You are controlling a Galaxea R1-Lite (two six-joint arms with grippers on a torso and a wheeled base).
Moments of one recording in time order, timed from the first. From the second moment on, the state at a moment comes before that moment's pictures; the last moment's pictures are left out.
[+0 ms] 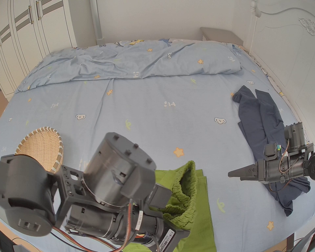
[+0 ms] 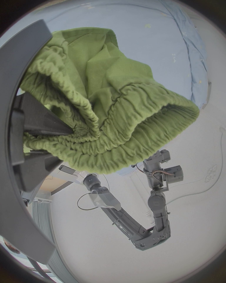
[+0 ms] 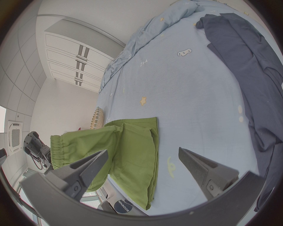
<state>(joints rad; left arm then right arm) -1.00 1.63 -1.00 0.13 -0.24 -0.31 0.20 1.59 -0.67 -0.15 0.63 0.32</state>
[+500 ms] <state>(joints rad) -0.99 1.75 -1.01 0.00 -0.24 -0.27 0.20 1.60 -0.67 -0.15 0.63 0.32</state>
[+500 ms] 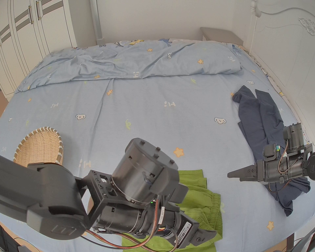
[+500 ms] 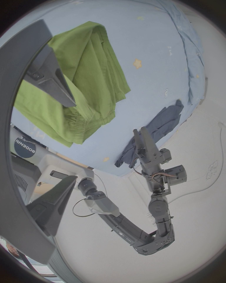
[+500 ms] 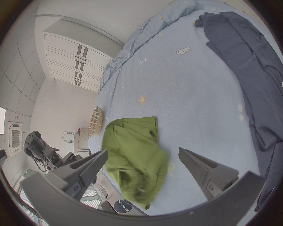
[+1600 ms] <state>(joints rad) -0.49 1.57 -0.77 -0.18 -0.42 -0.51 0.44 1.68 -0.65 -0.34 0.51 0.07</state>
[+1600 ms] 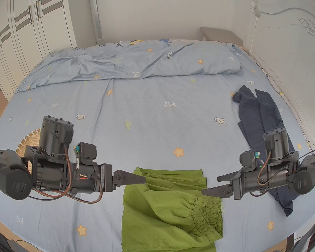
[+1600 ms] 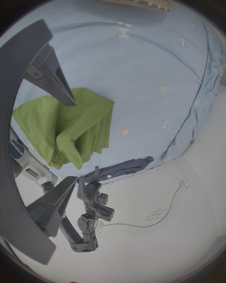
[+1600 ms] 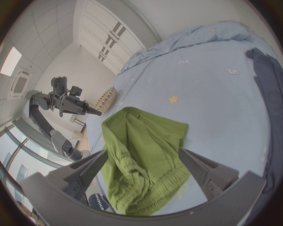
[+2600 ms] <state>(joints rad) -0.42 1.55 -0.77 -0.21 -0.45 -0.51 0.55 1.77 -0.53 -0.55 0.49 0.08</state>
